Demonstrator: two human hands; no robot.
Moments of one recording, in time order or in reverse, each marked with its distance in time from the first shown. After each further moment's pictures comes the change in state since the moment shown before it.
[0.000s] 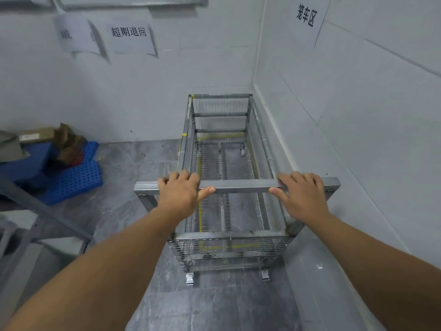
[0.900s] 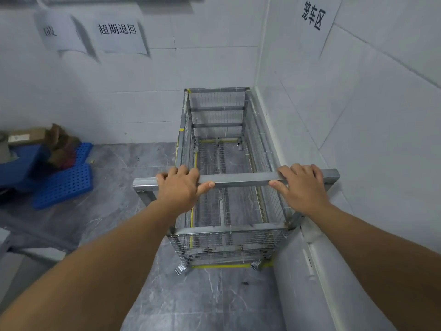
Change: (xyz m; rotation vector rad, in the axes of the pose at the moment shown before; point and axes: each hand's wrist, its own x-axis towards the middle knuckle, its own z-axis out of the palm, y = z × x) left_hand 0.162 0.050 0.005 -0.025 -0.024 -0.061; right_hand 0.163 0.093 0.020 -0.010 -0.107 -0.061
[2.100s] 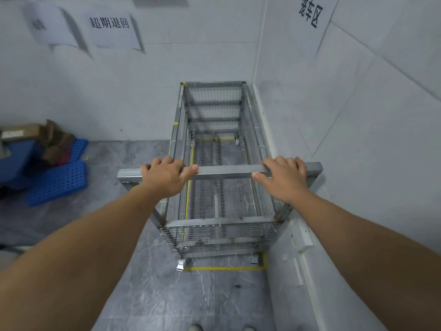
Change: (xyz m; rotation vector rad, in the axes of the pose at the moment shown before) left_hand 0.059 0.001 -0.009 -0.075 -0.143 -0.158; right_hand 0.058 0.010 -0.003 0.118 -0.101 0.014
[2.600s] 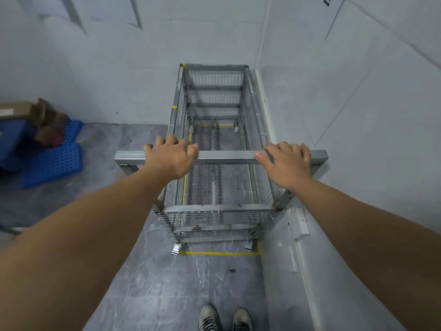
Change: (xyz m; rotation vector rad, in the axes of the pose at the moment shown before) left_hand 0.008 0.020 0.002 0.032 0.034 -0.047; right_hand 0.003 -0.001 -0.001 -0.047 0.006 0.032
